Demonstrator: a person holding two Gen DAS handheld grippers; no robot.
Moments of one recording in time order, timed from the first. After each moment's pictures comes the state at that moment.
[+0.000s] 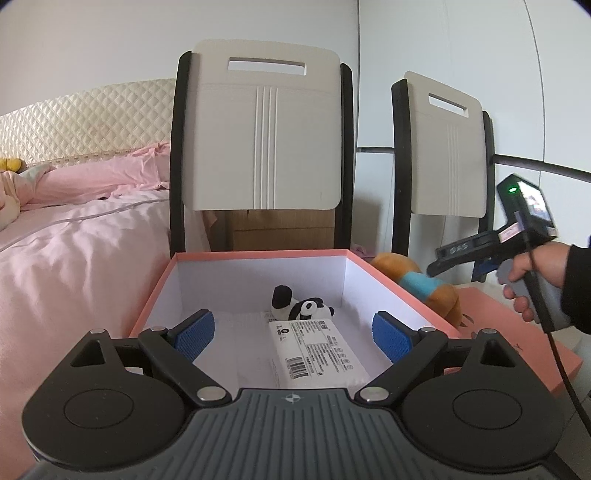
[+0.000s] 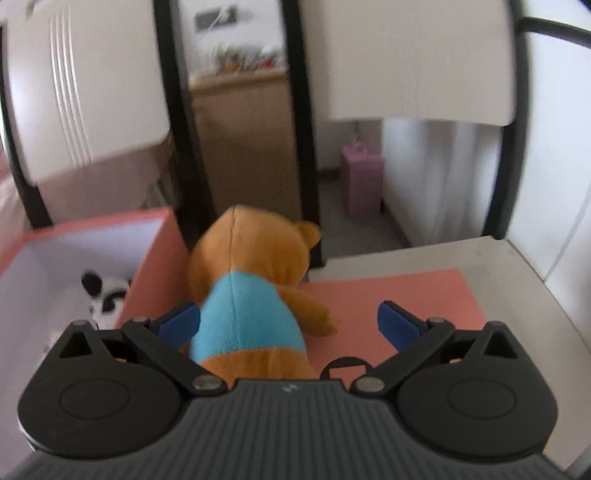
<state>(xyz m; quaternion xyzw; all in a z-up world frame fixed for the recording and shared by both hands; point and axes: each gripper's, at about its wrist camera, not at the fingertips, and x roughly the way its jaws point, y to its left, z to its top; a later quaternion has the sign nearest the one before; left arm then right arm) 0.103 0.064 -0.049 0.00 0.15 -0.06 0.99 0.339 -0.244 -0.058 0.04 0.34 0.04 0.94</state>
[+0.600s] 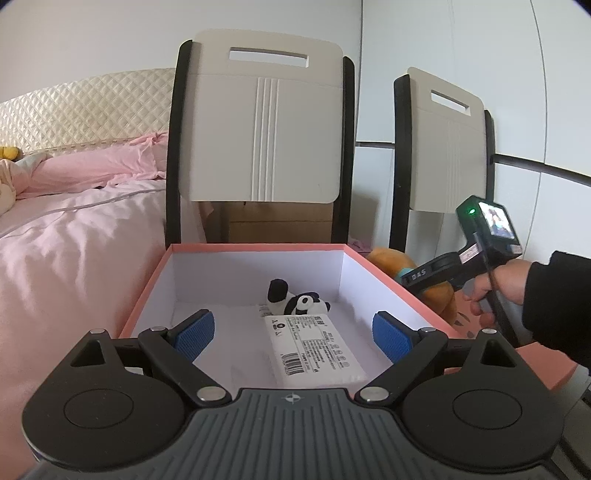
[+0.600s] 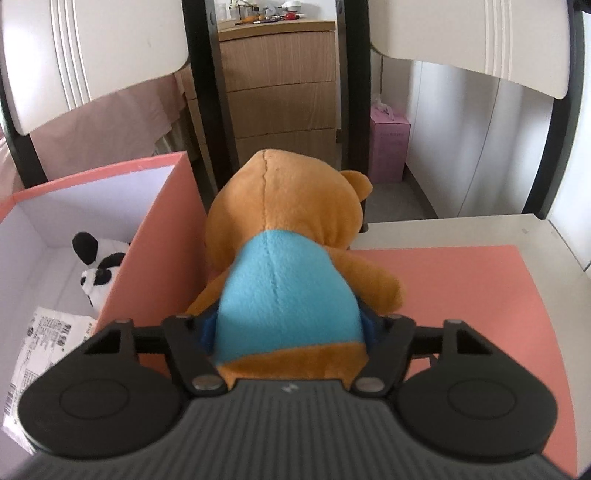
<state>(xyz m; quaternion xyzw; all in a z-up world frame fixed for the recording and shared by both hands) 0.109 0.067 -0.050 -0.01 0.17 -0.07 0.98 0.368 -0.212 -0.093 0.03 0.39 0.05 0.92</state>
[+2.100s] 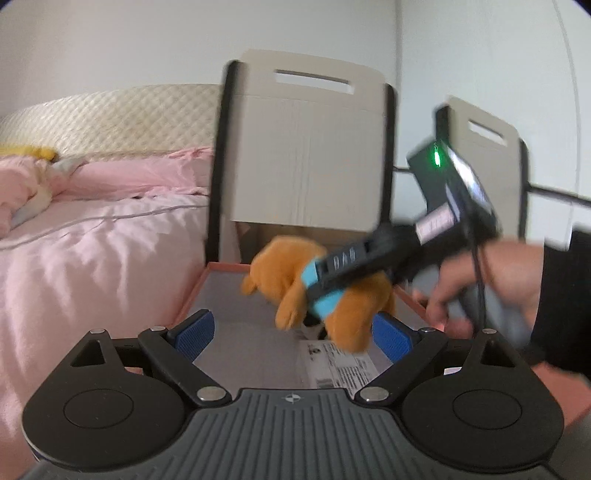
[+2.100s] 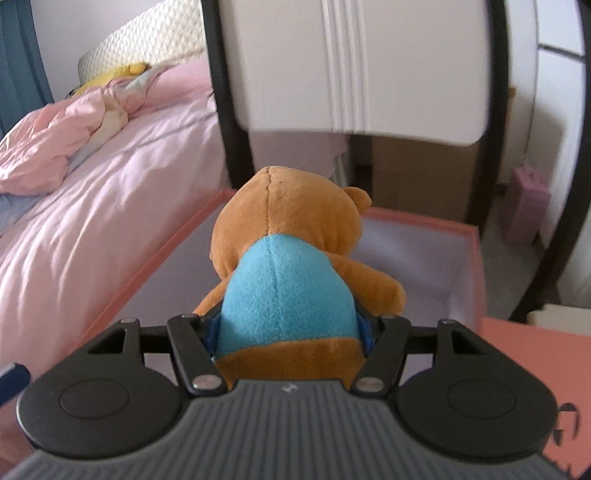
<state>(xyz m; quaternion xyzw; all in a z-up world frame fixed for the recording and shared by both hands) 0.109 0.084 -0.039 -0.04 0.13 0.00 0.99 0.332 -0.033 -0.024 -0.02 0.35 0.27 0.90</state>
